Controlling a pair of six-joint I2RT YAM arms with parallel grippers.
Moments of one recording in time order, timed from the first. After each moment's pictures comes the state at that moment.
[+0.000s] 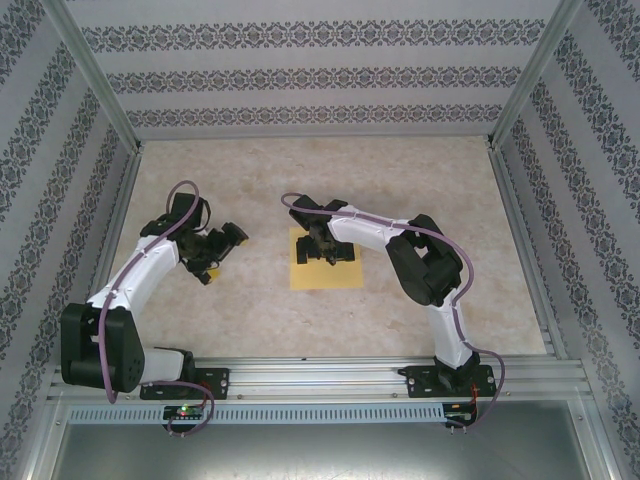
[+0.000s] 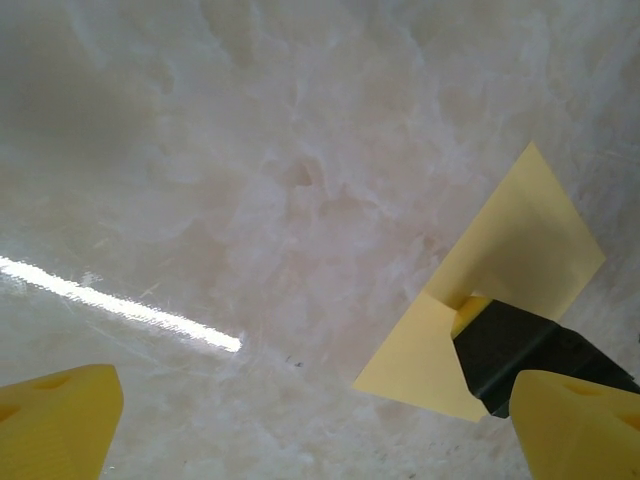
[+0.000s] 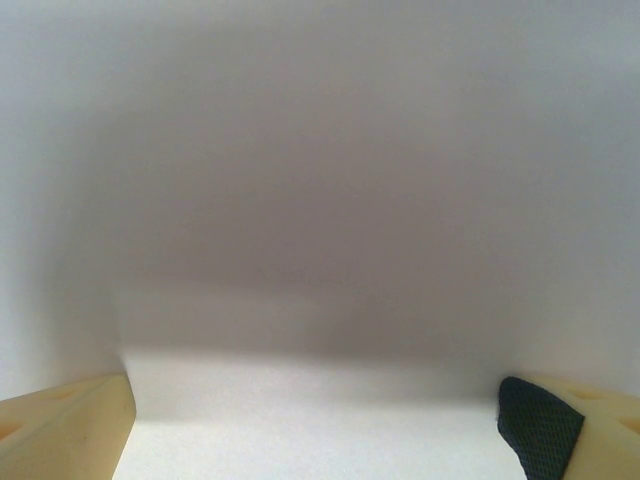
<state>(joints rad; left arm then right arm) -0.07 1.32 0.91 -0.77 0.34 -0.90 0.74 2.12 1.53 -0.83 0.08 0.70</state>
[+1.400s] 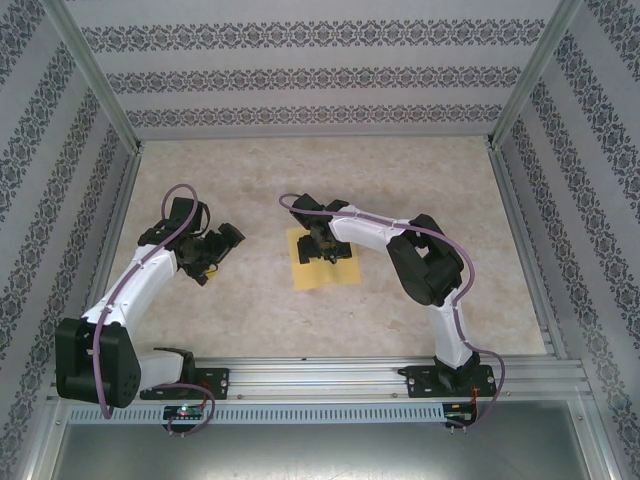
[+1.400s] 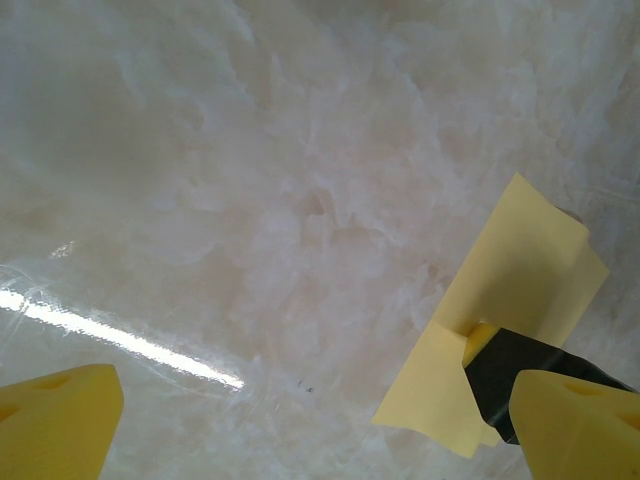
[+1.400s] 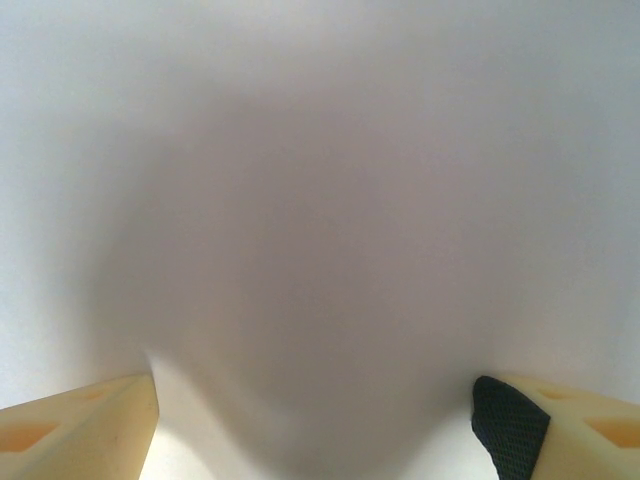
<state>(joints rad) -0.09 1.25 0.87 -0.74 0.25 -0.93 0.73 2.11 1.52 -0.80 0.08 0.62</state>
